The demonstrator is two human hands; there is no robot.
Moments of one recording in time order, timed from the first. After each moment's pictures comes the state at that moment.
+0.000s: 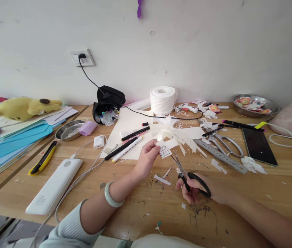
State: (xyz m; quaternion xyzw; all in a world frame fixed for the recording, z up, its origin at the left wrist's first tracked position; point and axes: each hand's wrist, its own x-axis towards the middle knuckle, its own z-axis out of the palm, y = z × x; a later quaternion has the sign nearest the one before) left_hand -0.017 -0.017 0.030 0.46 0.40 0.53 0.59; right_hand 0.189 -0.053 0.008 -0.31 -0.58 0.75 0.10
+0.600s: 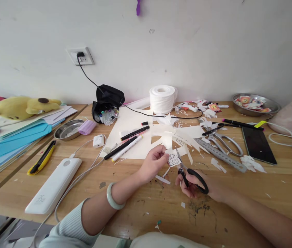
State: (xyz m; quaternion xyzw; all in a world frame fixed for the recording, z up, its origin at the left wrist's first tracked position) left_hand -0.006 -0.029 0.033 0.51 0.39 0.46 0.61; right_hand 0.185 -0.055 0.011 -0.34 -0.56 0.74 0.15
